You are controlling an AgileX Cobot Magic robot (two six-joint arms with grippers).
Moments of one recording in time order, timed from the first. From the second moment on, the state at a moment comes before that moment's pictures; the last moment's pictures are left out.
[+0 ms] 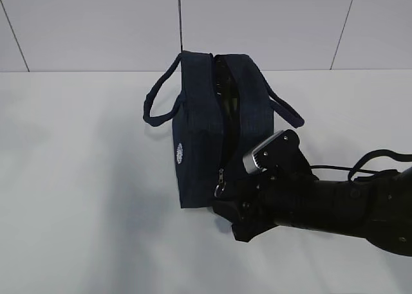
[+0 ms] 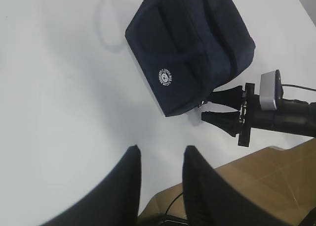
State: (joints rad) left arm -0.01 0.89 -1.12 -0.54 1.17 0.19; right arm 0.45 1.90 -0.63 -0.55 -0.67 0.34
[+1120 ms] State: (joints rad) left arm -0.01 0.89 -1.12 -0.54 1.17 0.19; right arm 0.45 2.02 -0.69 -0.51 -0.81 0.34
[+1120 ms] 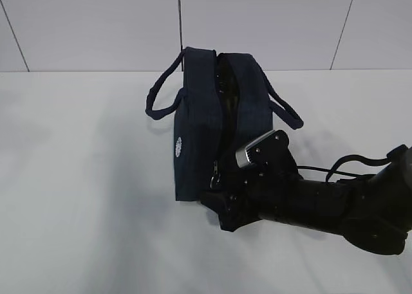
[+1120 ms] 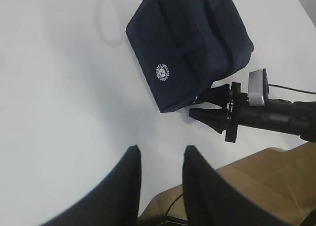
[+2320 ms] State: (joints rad) left arm -0.01 0.89 -1.12 -0.55 1.17 0.19; right arm 0.45 2.10 -0.77 -0.48 -0.93 0.34
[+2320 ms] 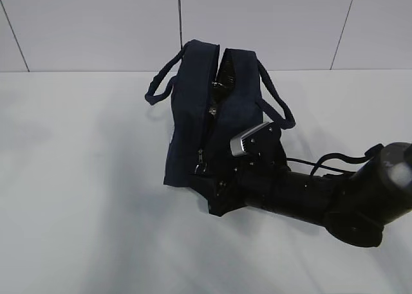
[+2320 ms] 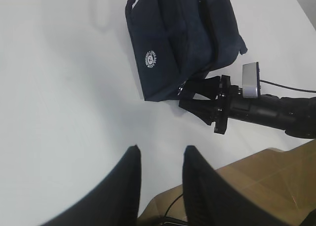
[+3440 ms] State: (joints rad) left arm -0.01 0.89 -1.12 -0.58 1.16 0.19; right arm 0.46 2.13 -0.83 -0.58 -0.93 0.39
